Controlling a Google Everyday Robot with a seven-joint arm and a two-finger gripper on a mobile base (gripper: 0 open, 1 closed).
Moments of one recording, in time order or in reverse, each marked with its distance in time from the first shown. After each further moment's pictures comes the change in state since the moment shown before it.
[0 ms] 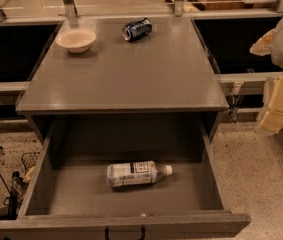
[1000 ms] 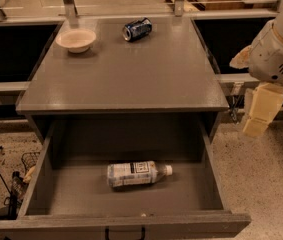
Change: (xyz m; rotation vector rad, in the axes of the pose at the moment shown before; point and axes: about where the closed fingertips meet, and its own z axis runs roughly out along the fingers) arm -0.011 0.000 0.041 -0.076 -0.033 -0.050
